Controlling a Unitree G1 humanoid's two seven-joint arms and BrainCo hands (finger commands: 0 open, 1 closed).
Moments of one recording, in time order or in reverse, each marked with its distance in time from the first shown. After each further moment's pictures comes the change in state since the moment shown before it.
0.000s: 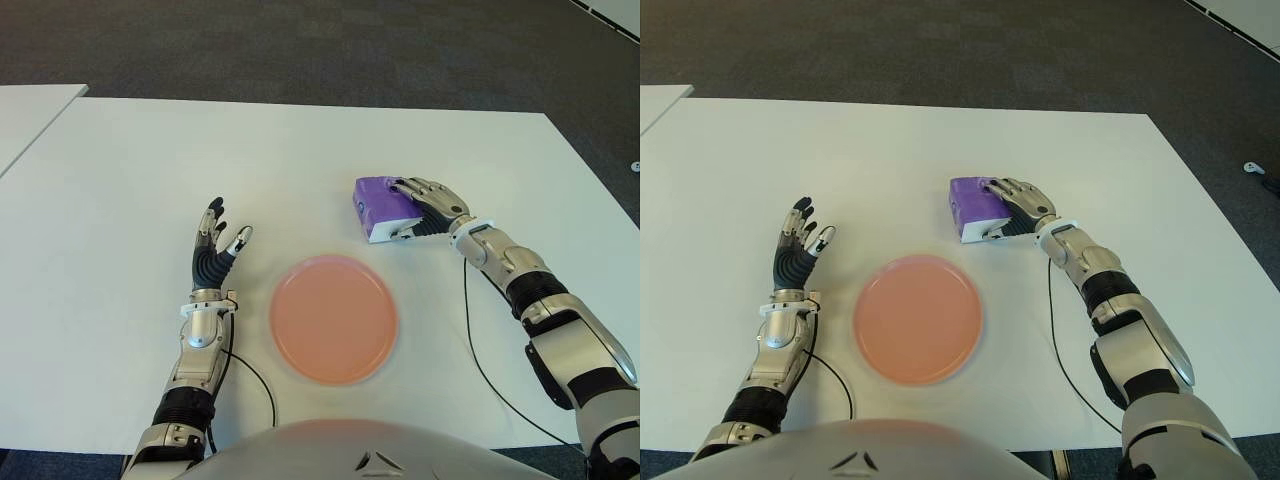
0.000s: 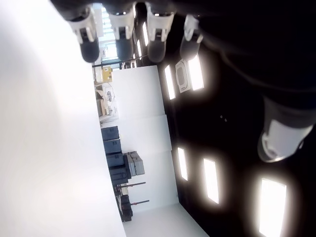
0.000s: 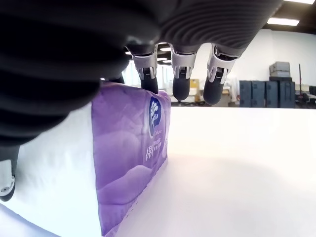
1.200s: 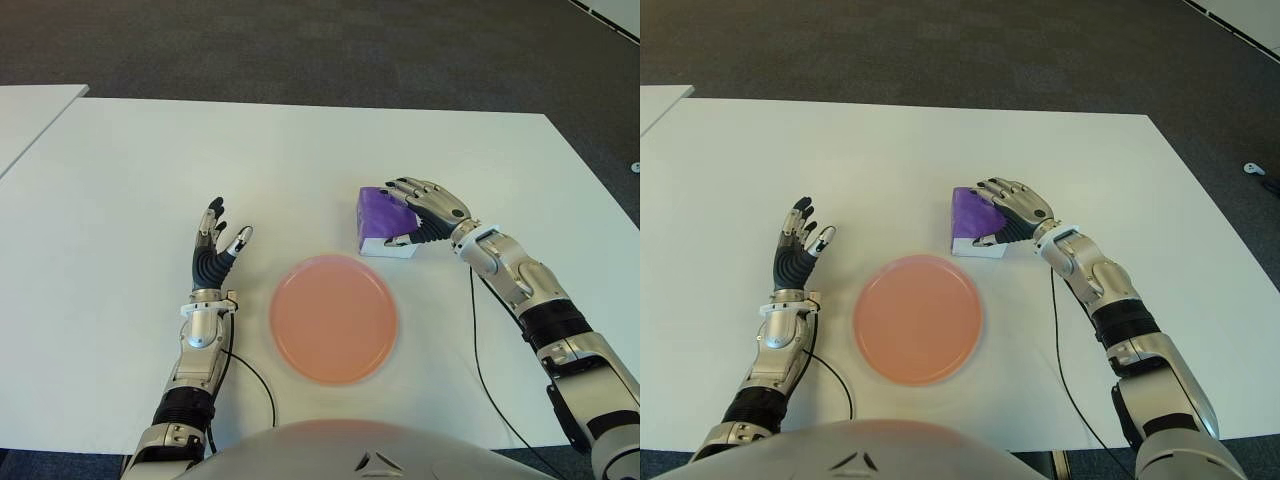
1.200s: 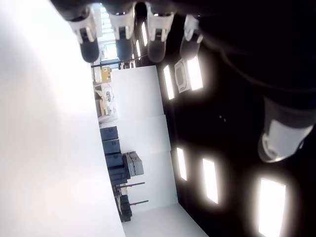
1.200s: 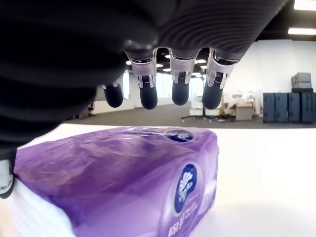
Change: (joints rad) left arm -0.002 -0.002 0.001 0.003 0.003 -0.005 0.000; right arm 0.199 -0.057 -0.165 -0.455 0.020 0.052 0.178
